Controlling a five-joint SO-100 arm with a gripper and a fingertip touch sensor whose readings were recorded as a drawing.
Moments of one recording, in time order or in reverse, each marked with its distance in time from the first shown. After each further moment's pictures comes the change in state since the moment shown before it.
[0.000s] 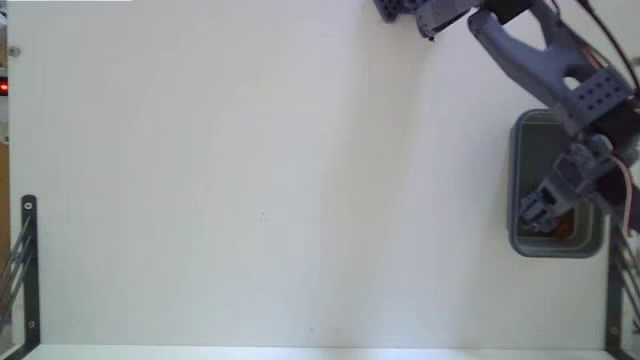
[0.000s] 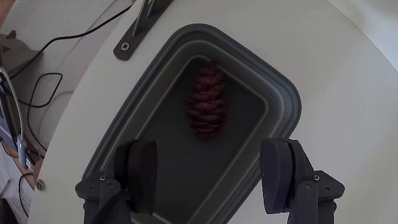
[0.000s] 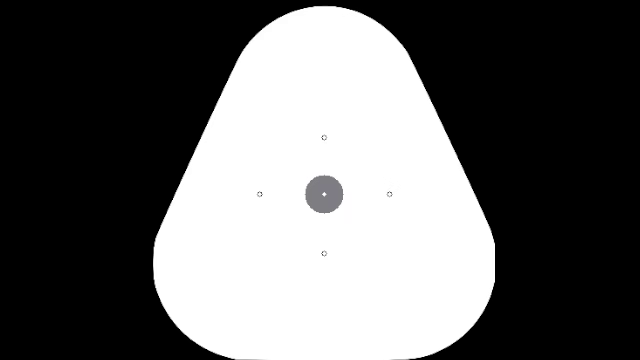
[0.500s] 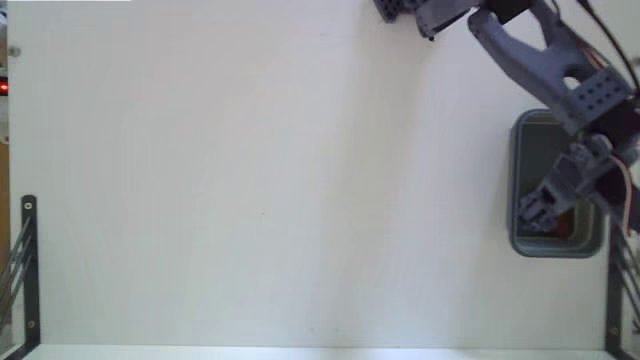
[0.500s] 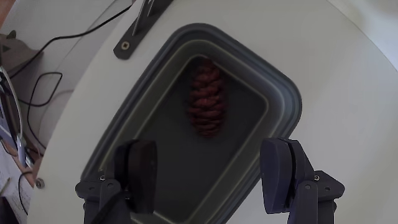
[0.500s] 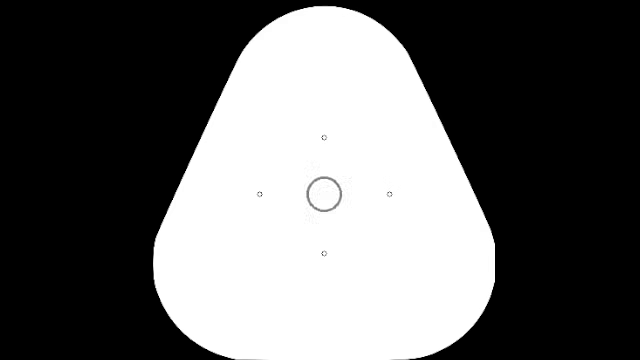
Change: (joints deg) arm 0.0 0.0 0.8 0.0 0.1
